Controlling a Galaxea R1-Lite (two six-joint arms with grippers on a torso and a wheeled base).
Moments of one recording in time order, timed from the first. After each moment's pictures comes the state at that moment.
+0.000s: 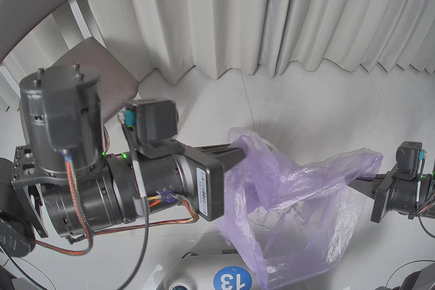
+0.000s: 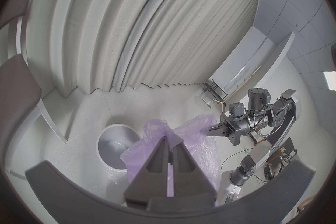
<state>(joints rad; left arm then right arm) -0.92 1.47 -0.86 -0.39 -0.01 -0.23 0.61 1.19 -0.54 -0.22 -0.06 0.14</state>
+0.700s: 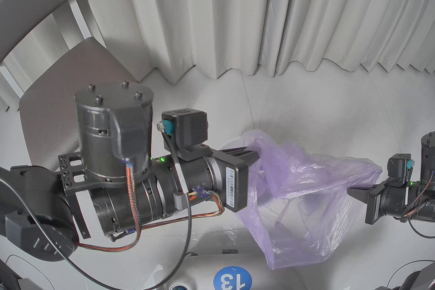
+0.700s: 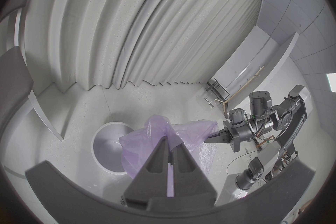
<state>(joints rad) -0.90 1.60 -0.86 -0.52 -0.01 -0.24 0.50 1.26 -0.47 -0.23 -0.05 0.17</state>
